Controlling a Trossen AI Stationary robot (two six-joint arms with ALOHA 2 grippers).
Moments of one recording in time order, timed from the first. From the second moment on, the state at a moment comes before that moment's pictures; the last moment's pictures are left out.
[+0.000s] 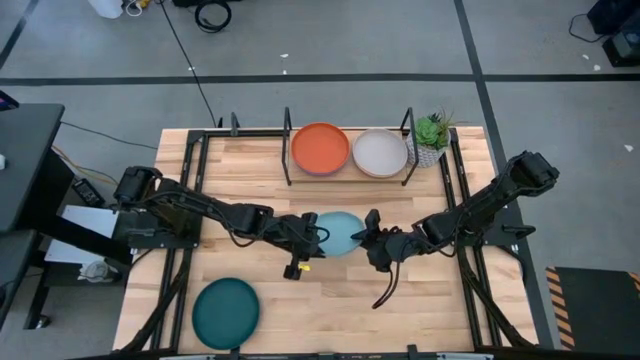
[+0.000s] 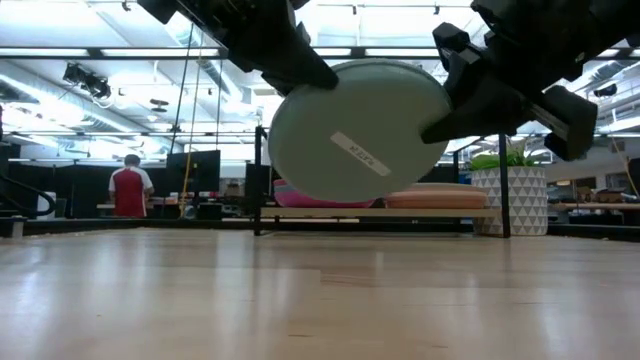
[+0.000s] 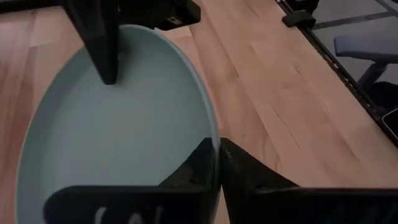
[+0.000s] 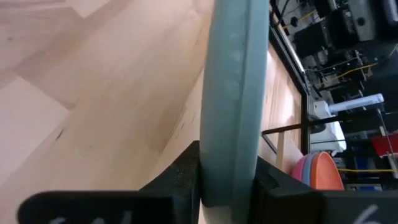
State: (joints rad) left arm -0.22 1.63 1.02 0.00 0.03 0.03; right arm 0.42 1.42 0.62 0.17 0.58 -0.62
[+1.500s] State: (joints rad) left arm -0.27 1.40 1.02 -0.39 -0.23 0.04; right arm 0.07 1.42 0.84 -0.32 0.95 -0.38
